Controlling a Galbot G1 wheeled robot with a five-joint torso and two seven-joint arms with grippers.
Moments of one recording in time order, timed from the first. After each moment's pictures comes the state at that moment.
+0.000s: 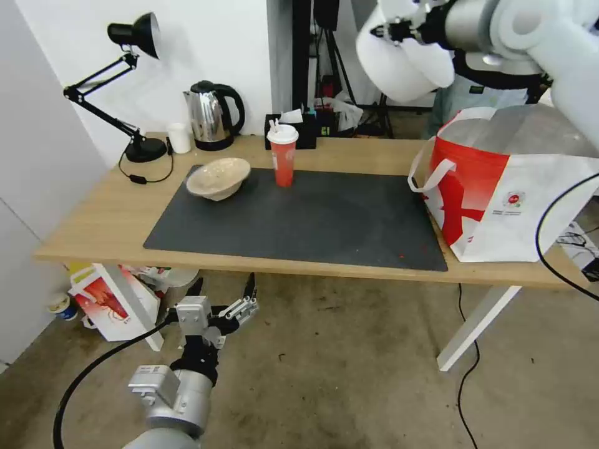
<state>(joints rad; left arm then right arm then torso) 1.80 -1.39 -0.34 -2.43 -0.25 0.15 -0.21 0.40 0.70 -0.48 1.56 1.46 -0.72 0.23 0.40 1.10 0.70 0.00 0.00</state>
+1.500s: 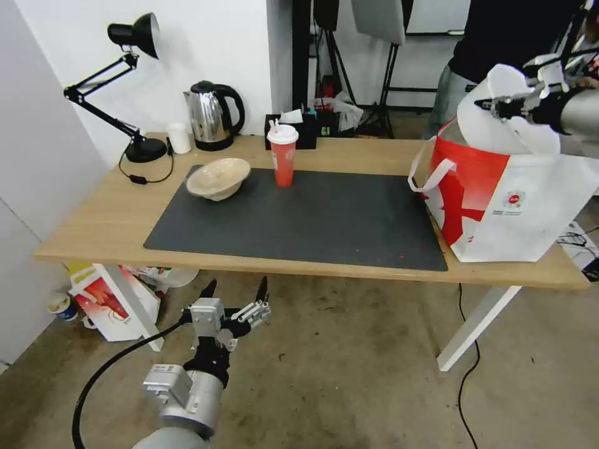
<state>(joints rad) 1.78 -1.36 -0.29 -2.41 -0.26 0.15 -0.22 -0.25 0.38 0.06 1.75 1.36 -0.72 0.16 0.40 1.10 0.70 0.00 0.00</state>
